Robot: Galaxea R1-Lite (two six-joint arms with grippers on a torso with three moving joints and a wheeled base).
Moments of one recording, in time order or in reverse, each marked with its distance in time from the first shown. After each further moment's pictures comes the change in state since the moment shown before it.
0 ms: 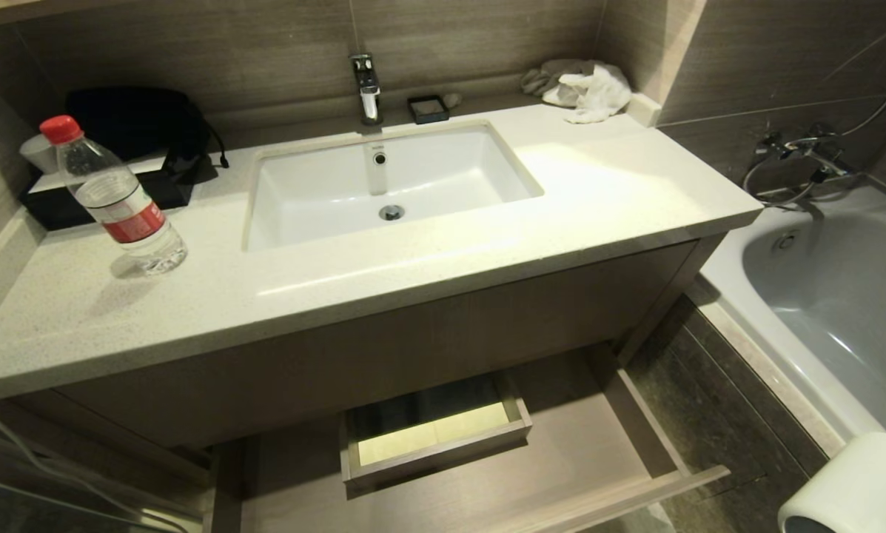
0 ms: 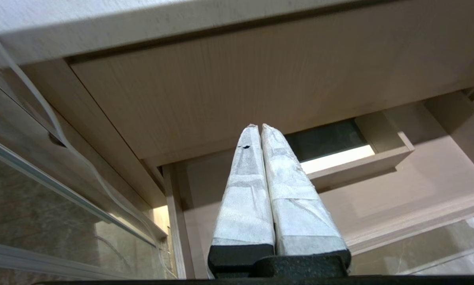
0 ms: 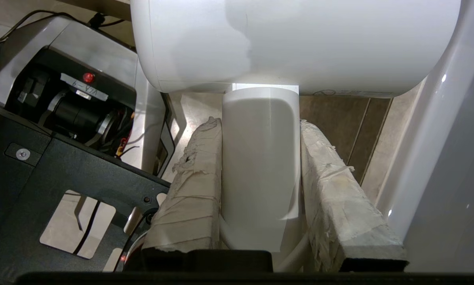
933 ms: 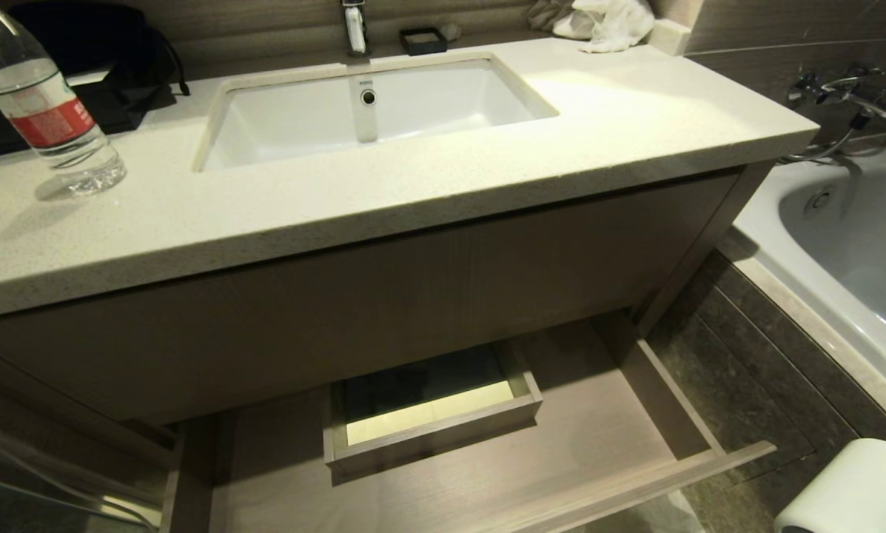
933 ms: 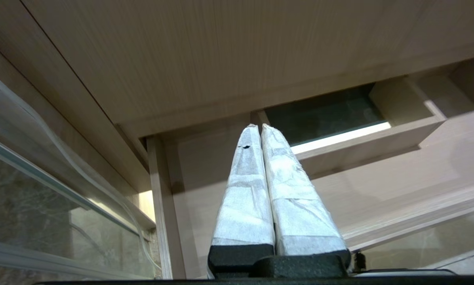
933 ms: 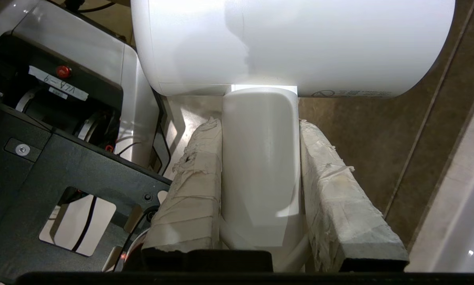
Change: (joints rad) left arm 0.000 0.000 0.000 0.000 0.000 0.000; right arm 0.000 -0.001 0.016 -0.004 0.003 -0.011
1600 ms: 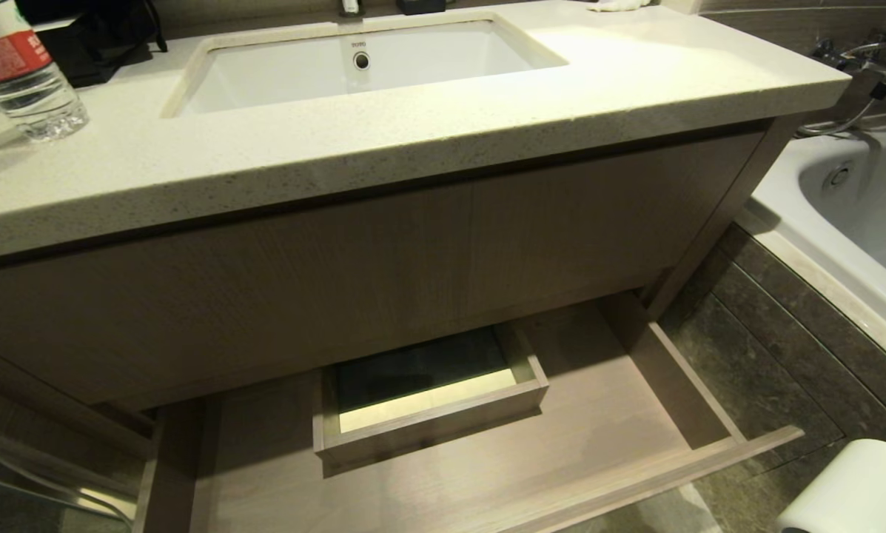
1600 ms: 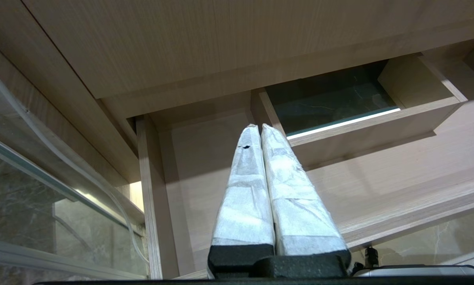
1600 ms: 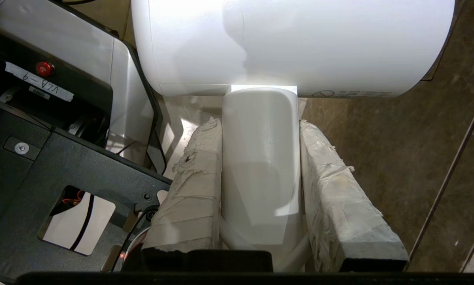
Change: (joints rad) left arm 0.000 0.000 0.000 0.000 0.000 0.000; right arm 0.000 0.000 0.000 -0.002 0.002 -0.004
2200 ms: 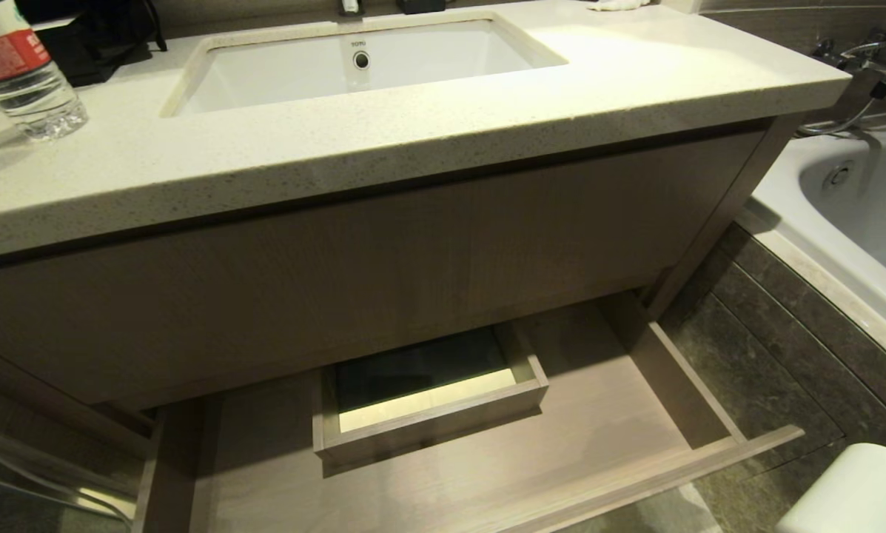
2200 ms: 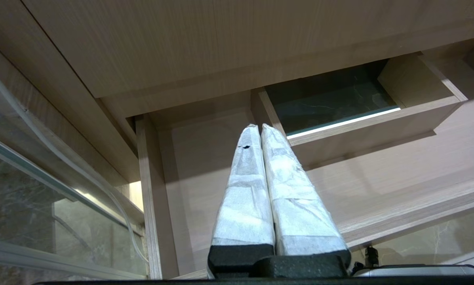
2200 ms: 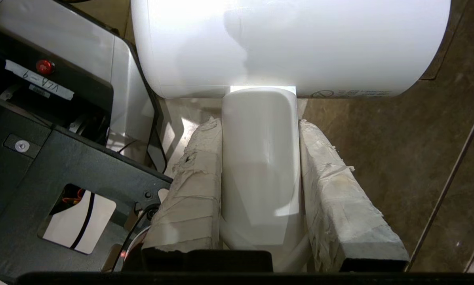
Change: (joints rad) left arm 0.000 0.000 0.000 0.000 0.000 0.000; right arm 0.000 -0.006 0.009 0.007 -0.001 0.000
